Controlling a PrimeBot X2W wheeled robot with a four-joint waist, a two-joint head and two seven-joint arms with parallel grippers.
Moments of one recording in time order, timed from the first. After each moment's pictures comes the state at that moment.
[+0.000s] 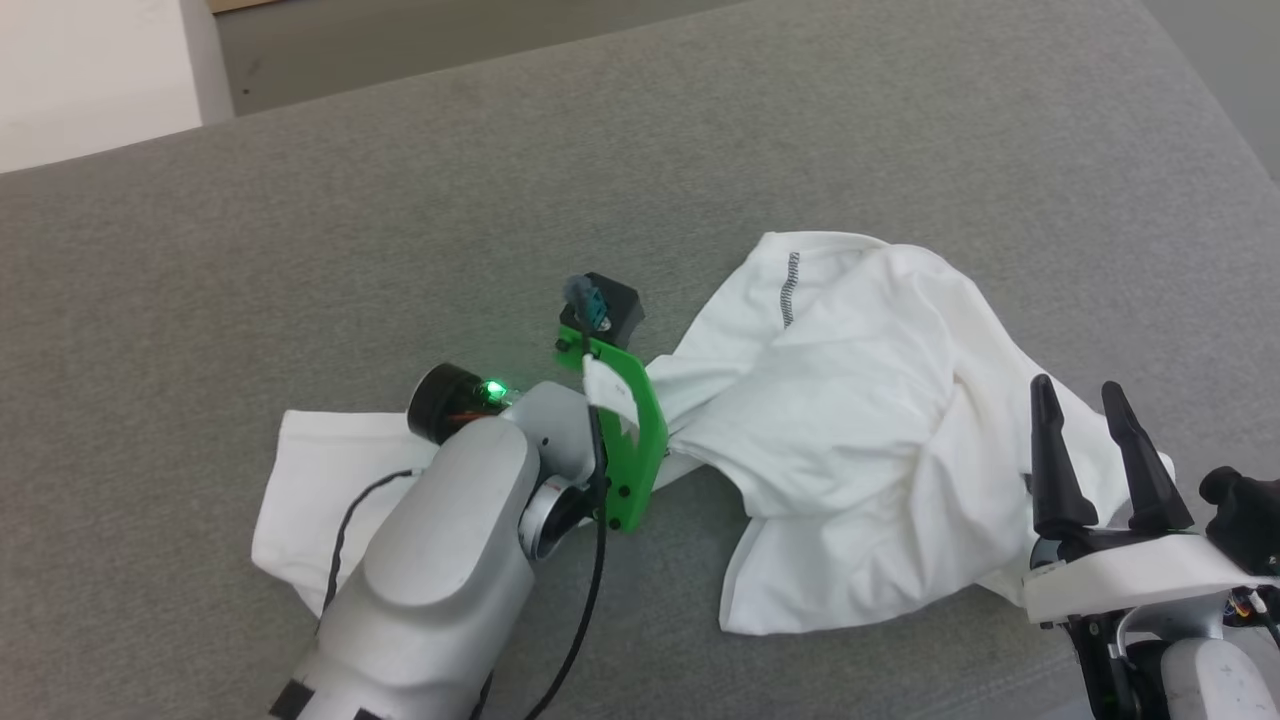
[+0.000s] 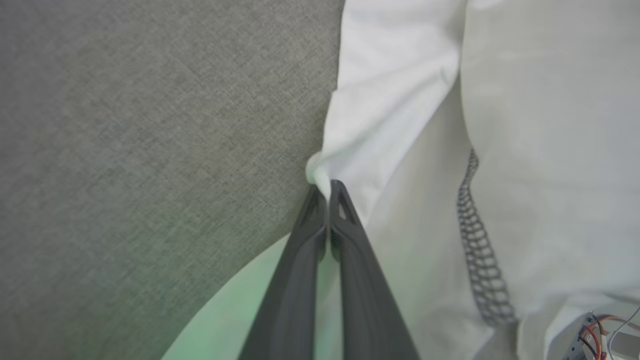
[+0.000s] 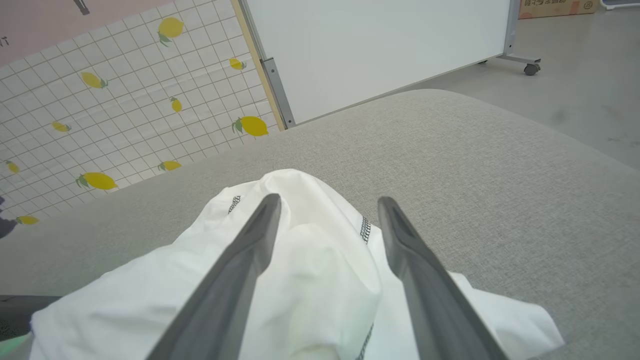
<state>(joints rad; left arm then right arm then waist) -0.64 0.09 -0.55 0.48 -0.41 -0.06 0.68 -0.06 -0.05 -0.08 0.06 0.34 0.13 -0.16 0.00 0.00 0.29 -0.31</state>
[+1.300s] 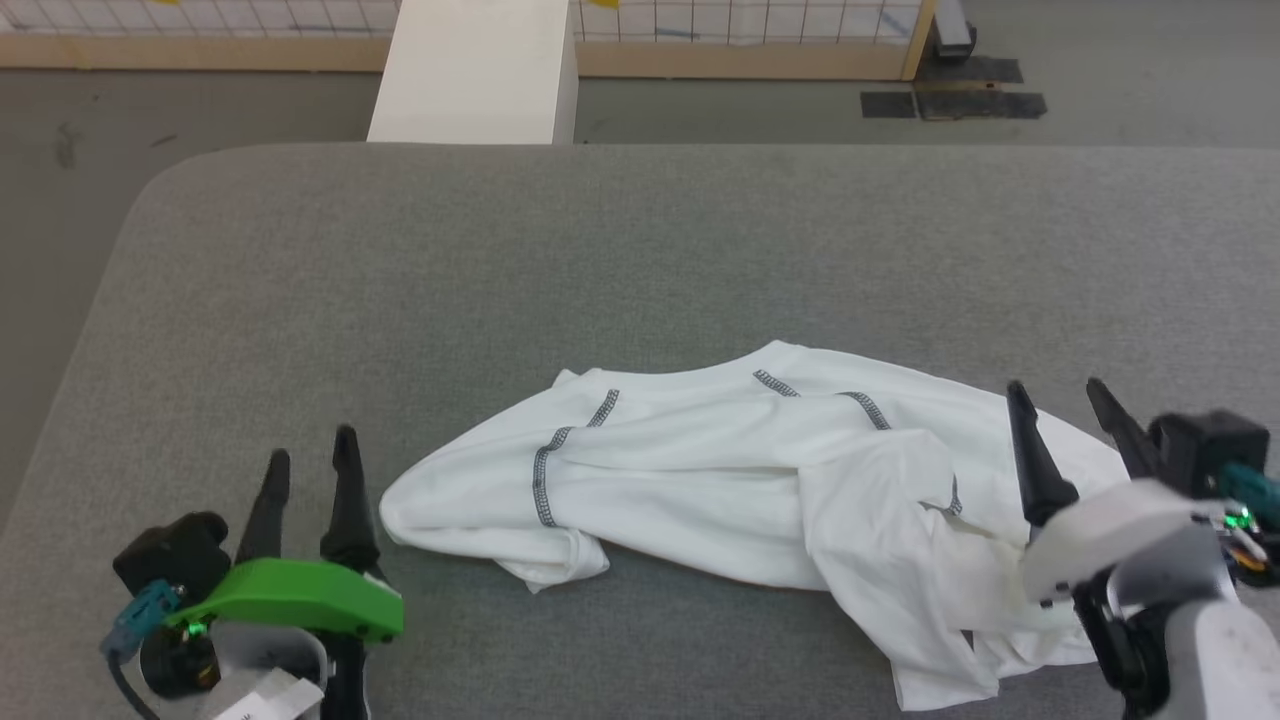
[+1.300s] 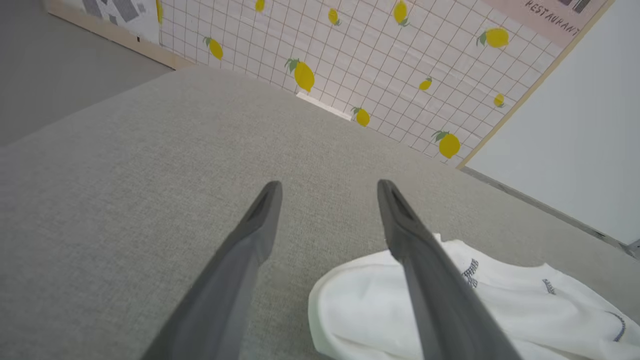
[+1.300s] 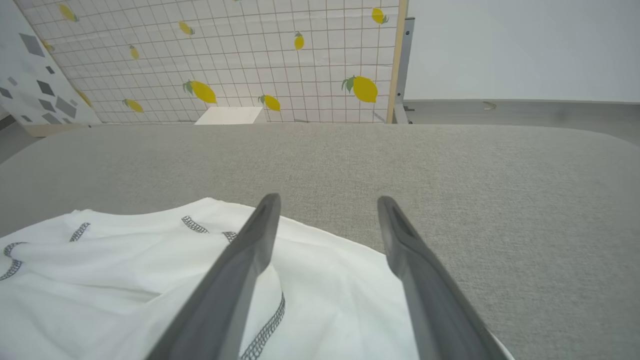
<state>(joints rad) -0.05 0.15 -0.05 0.09 -0.58 0.07 -0.16 -0.10 -0.05 -0.11 0.02 0.12 0.13 0.13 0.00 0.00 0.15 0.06</state>
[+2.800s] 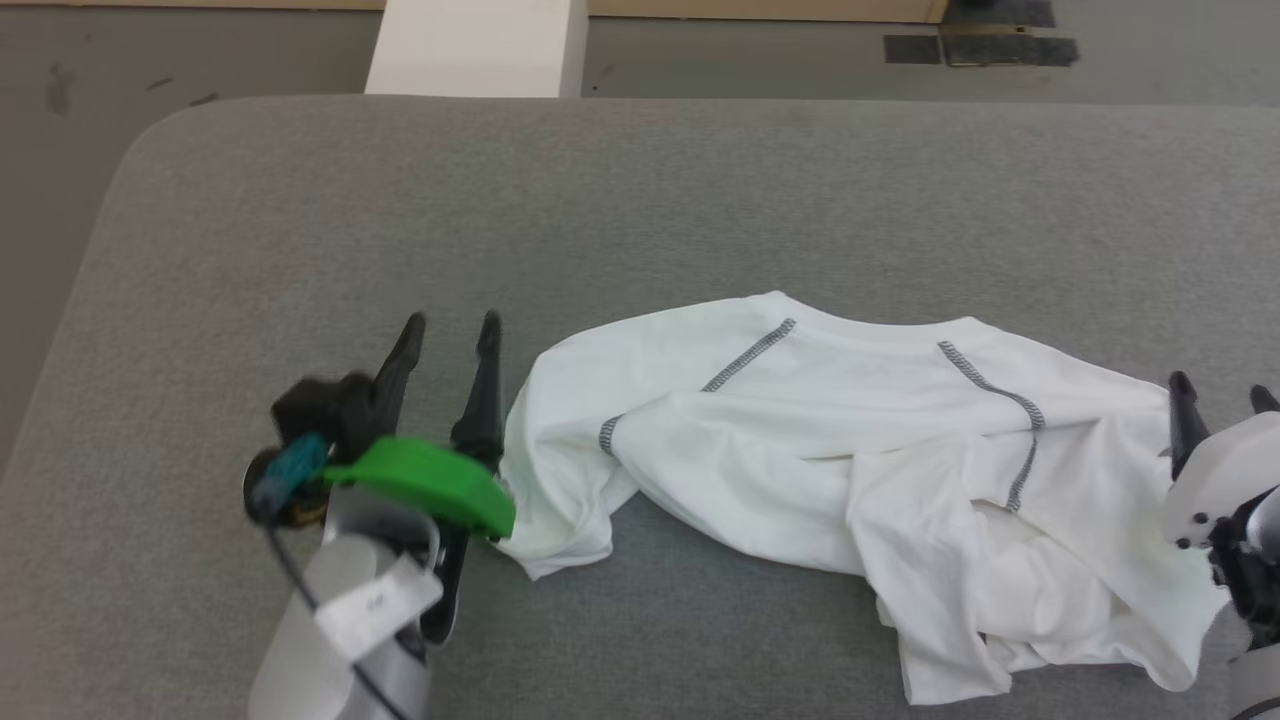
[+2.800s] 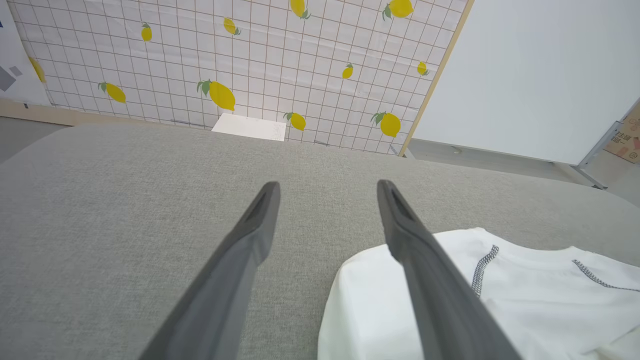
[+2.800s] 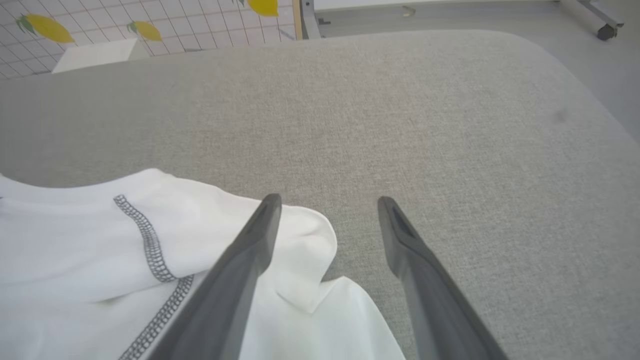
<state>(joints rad) -0.30 0.07 -0.14 0.24 -0.33 -0.07 -0.16 -0.27 -0.09 -0.40 0.17 0.03 0.13 0.39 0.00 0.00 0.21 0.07</state>
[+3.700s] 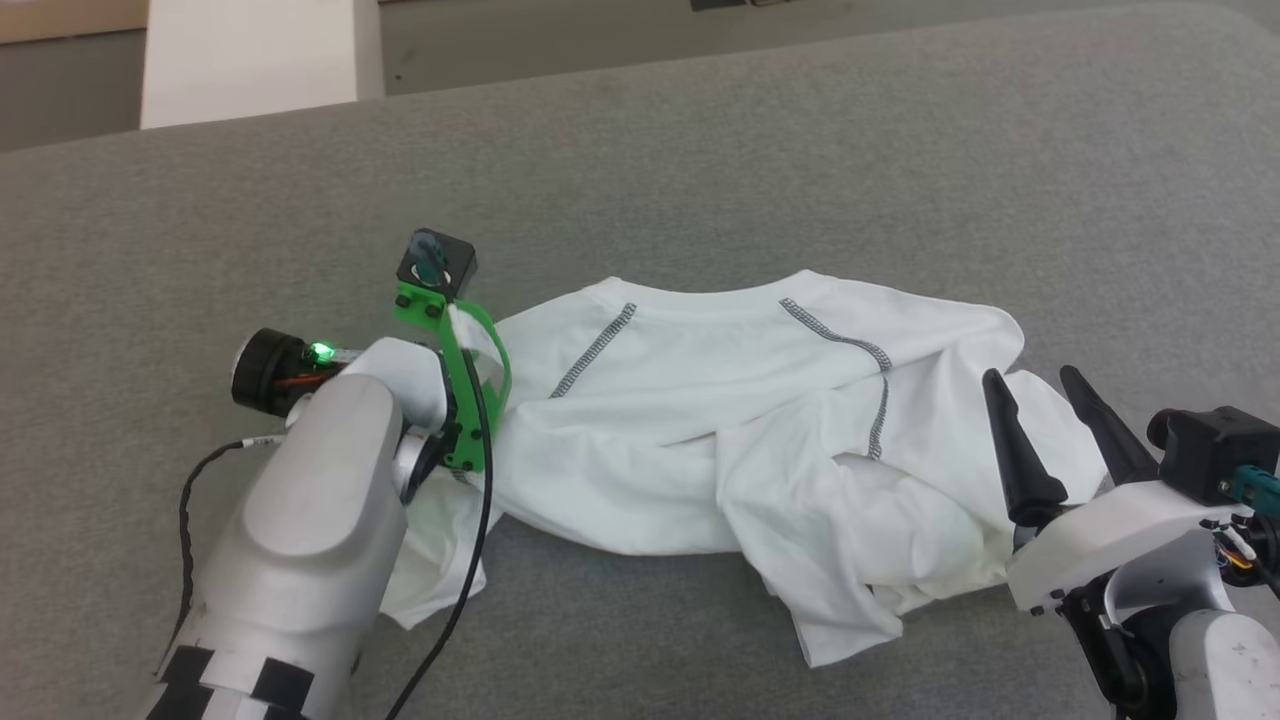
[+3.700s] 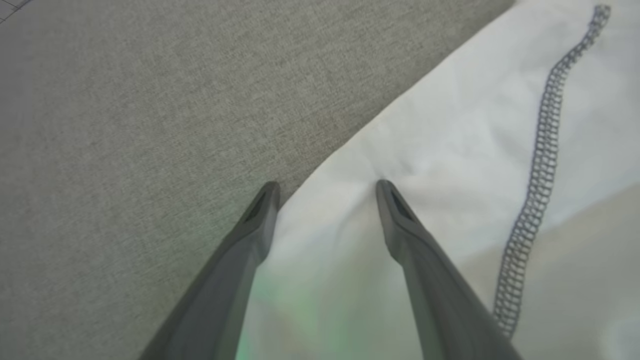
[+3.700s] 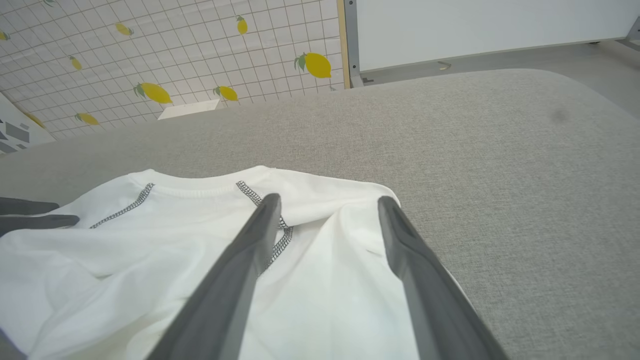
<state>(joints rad) -0.69 0.19 -0.37 0.60 -0.20 -0.07 0.62 -0.08 -0.05 -0.06 -0.08 0.22 0.13 0.18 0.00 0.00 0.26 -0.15</state>
